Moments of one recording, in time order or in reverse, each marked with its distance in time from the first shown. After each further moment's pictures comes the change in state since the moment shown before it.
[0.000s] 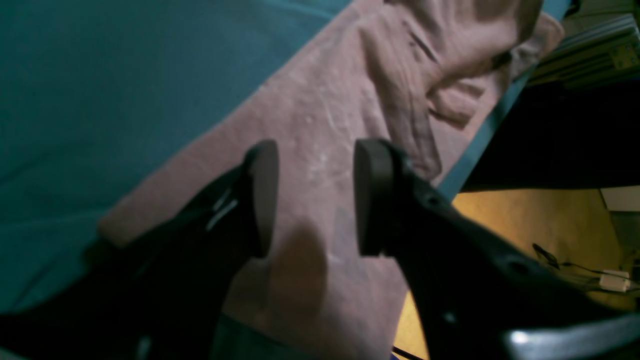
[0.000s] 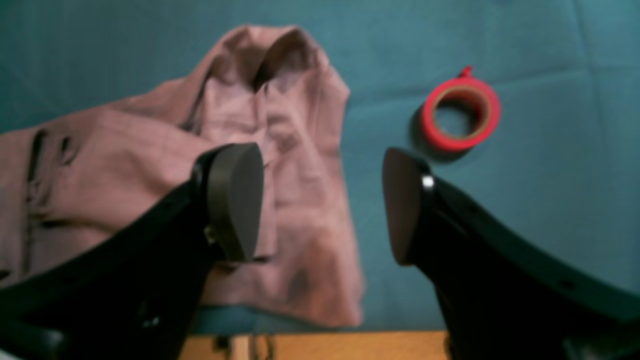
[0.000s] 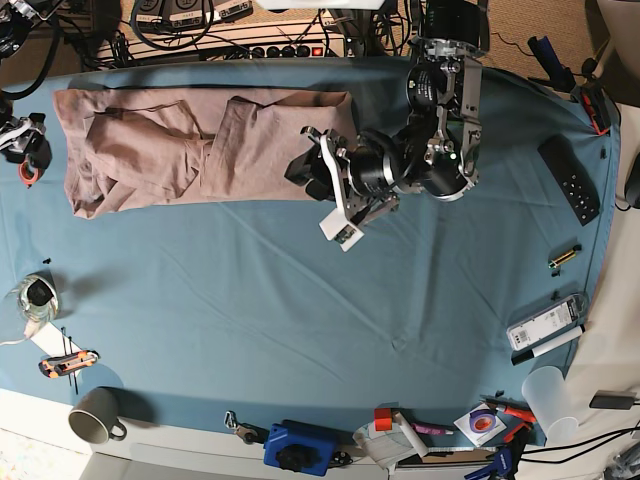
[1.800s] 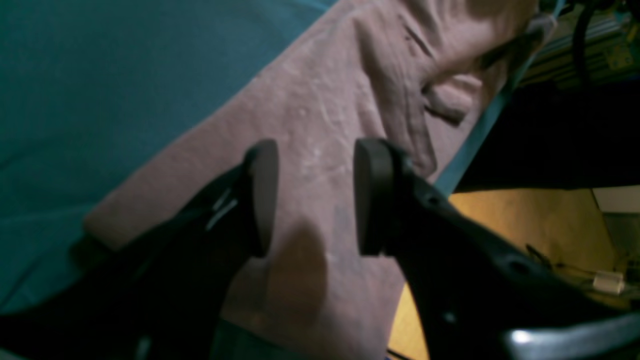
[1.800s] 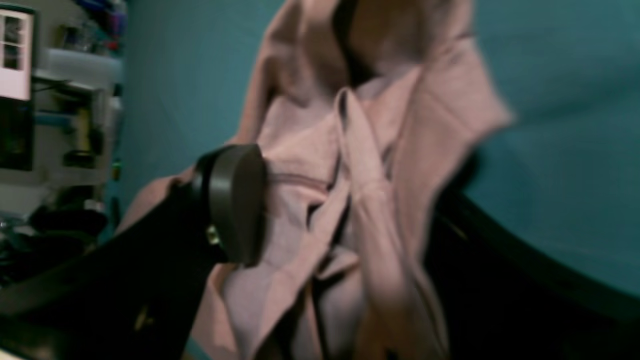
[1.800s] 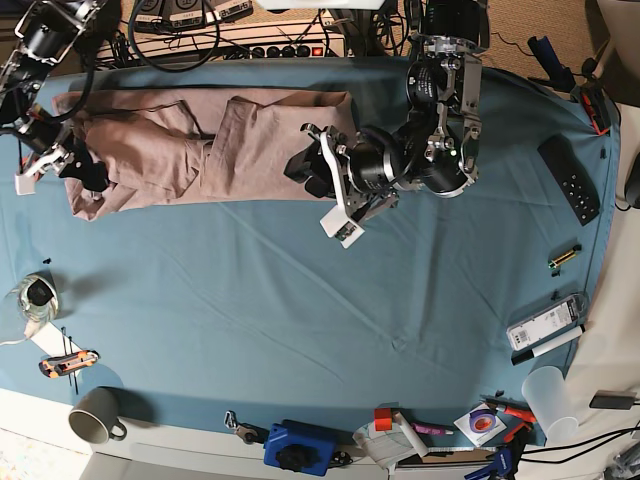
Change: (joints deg) left arm 0.6 0.0 0.0 0.0 -0.5 0.0 -1.1; right arm 12.9 1.7 -18.1 -39.0 21.7 1.3 -2.9
